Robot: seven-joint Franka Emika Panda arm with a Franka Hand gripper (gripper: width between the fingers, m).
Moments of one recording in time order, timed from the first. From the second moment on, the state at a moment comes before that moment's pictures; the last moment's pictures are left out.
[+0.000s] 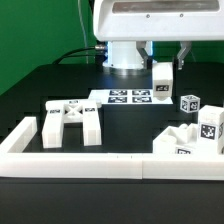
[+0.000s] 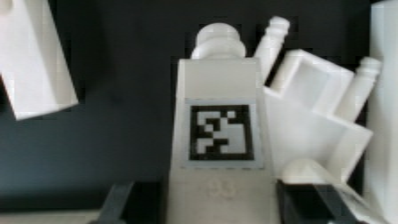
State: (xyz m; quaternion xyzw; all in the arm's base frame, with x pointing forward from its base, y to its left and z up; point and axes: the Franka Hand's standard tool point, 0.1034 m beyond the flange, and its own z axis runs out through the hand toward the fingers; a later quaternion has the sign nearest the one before) arm 0.636 0.014 0.147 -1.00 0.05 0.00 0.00
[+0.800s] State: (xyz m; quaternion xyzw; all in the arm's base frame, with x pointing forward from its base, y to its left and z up) arm 0.662 0.015 0.143 -0.99 0.02 -0.13 -0.01
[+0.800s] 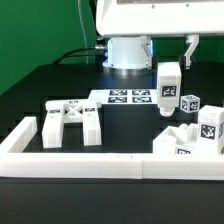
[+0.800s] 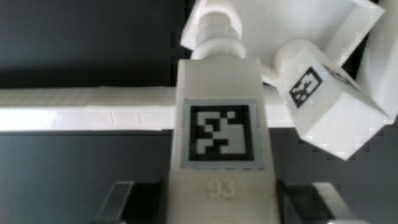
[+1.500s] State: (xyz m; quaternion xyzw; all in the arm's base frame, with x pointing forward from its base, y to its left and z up) arm 0.662 0.018 0.133 -0.96 0.00 -0.28 -0.02
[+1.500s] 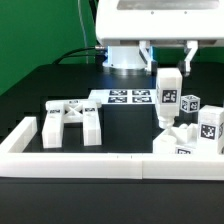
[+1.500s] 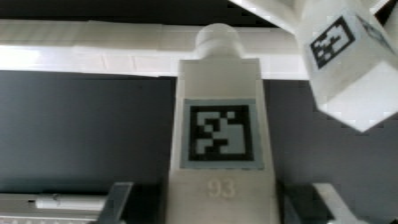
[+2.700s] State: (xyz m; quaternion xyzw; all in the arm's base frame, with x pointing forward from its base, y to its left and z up) arm 0.637 0.024 0.112 -0.96 0.00 -0.27 -0.02
